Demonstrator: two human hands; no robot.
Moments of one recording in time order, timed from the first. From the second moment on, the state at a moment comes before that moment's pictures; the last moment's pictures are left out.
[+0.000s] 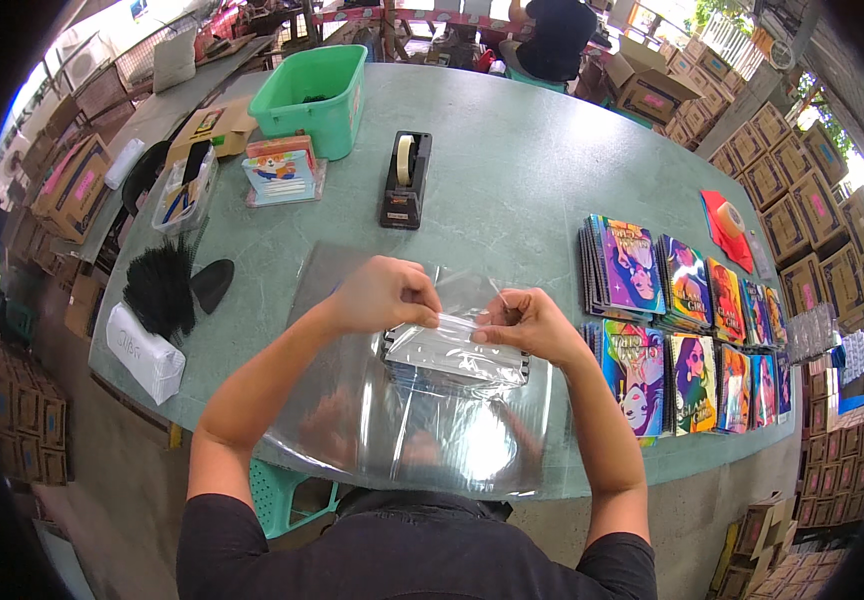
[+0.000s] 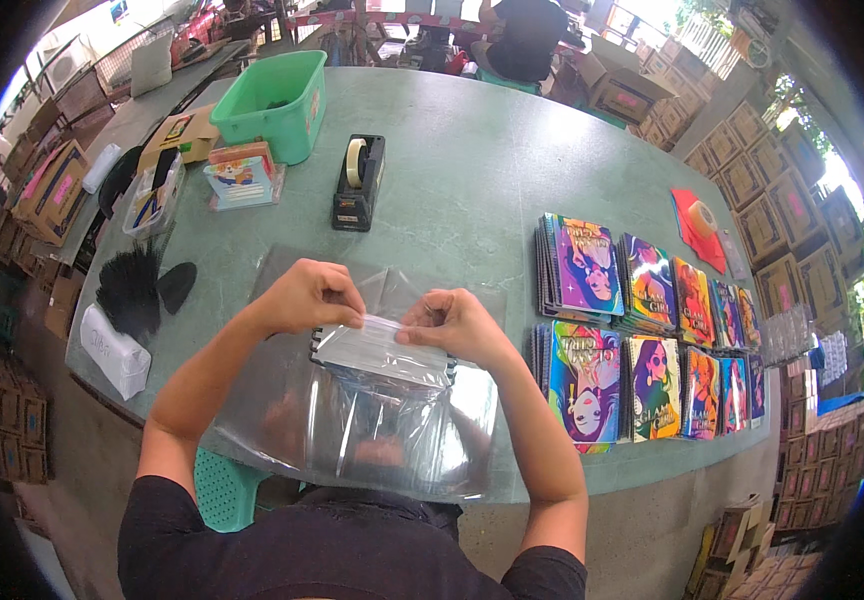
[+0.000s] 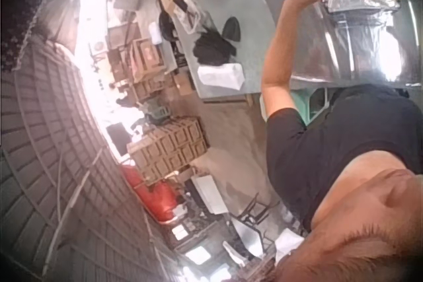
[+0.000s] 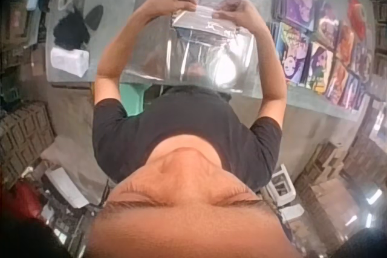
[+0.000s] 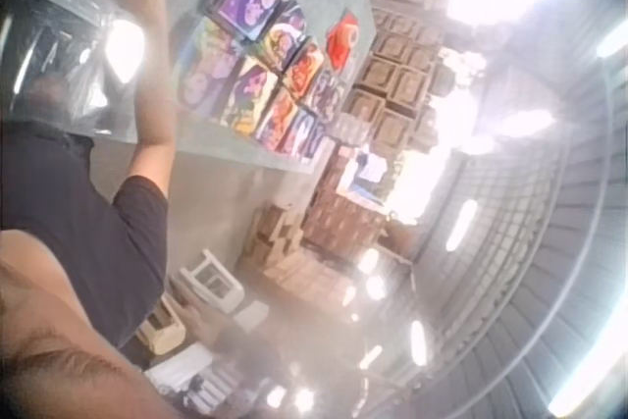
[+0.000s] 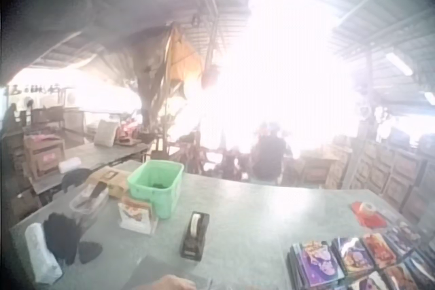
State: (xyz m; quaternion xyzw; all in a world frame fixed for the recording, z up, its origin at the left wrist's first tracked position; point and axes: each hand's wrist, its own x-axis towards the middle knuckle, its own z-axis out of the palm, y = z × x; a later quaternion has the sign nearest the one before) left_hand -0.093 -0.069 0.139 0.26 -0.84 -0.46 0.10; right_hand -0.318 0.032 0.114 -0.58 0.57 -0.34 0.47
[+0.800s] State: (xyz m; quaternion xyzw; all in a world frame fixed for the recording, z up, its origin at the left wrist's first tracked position) left_hand -0.100 -0.165 0.053 0.30 -0.82 -0.08 0.48; right_hand -0.280 0.099 0.081 -0.77 0.53 -0.36 0.00
